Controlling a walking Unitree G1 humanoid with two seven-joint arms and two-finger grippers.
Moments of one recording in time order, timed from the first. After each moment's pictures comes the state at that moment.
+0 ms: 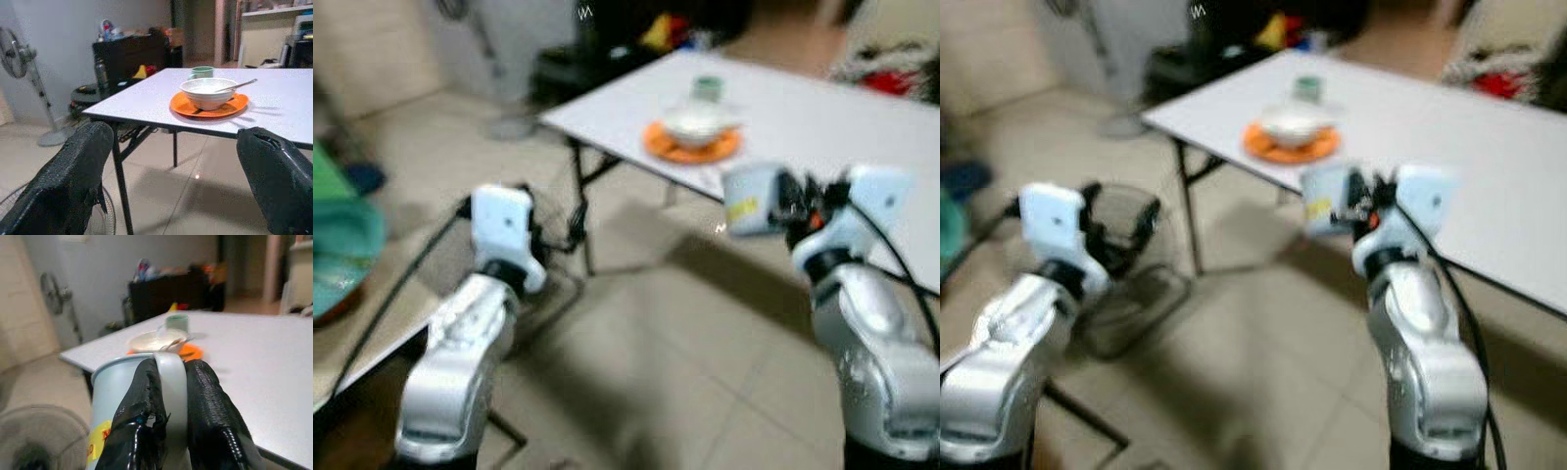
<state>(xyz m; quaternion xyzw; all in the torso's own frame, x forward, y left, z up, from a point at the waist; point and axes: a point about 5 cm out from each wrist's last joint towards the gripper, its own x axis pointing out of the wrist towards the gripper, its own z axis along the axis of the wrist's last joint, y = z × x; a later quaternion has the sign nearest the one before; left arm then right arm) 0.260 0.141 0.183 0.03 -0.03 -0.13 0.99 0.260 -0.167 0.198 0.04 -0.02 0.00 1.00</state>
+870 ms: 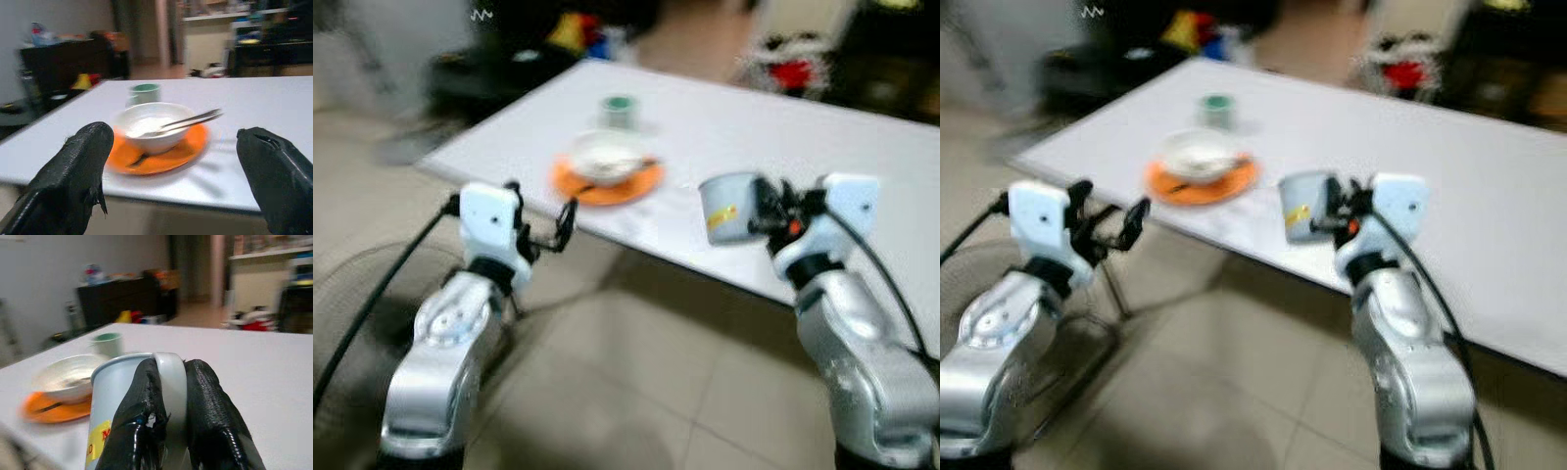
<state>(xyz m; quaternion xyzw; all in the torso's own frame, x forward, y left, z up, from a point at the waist) 0.262 0.147 0.182 0.03 -0.04 -0.14 0.99 0.255 -0.156 0.203 0.04 -0.03 0.03 1.00</state>
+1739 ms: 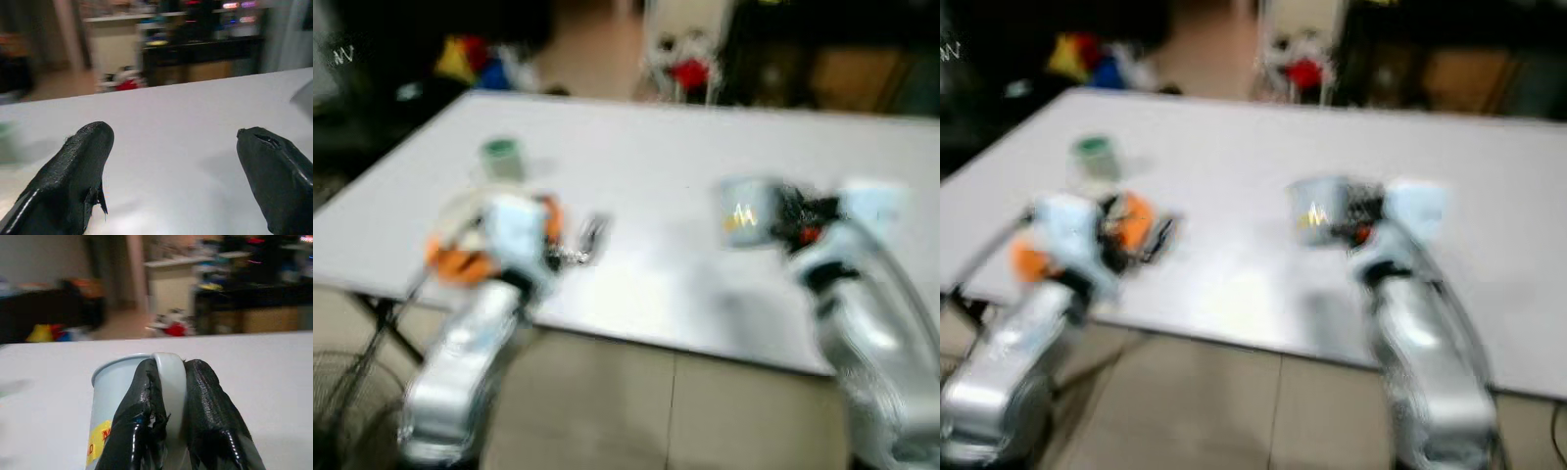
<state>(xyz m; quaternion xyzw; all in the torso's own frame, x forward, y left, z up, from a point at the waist) 0.256 0.122 0.176 0.01 -0.03 -0.21 0.98 0.246 -0.171 0.198 0.03 -0.02 -0.01 1.00</state>
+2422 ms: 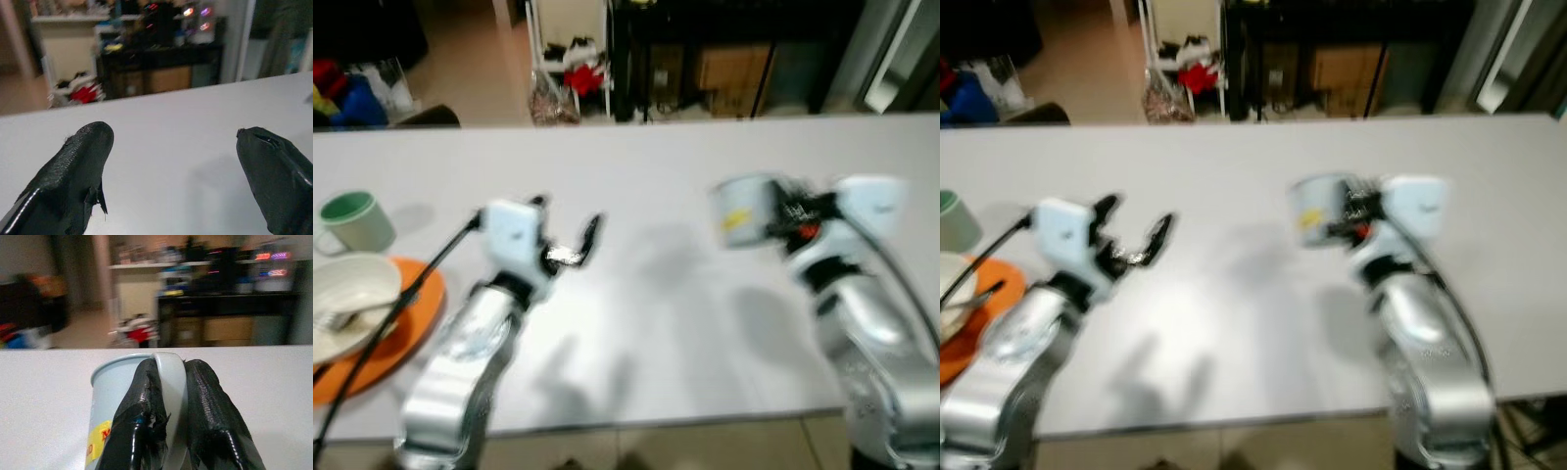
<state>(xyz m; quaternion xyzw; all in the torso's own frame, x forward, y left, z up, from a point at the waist) 0.252 0.144 0.172 0.02 -0.02 -0.15 0.99 0.256 -0.152 0.206 0.02 -0.03 0.07 1.00</state>
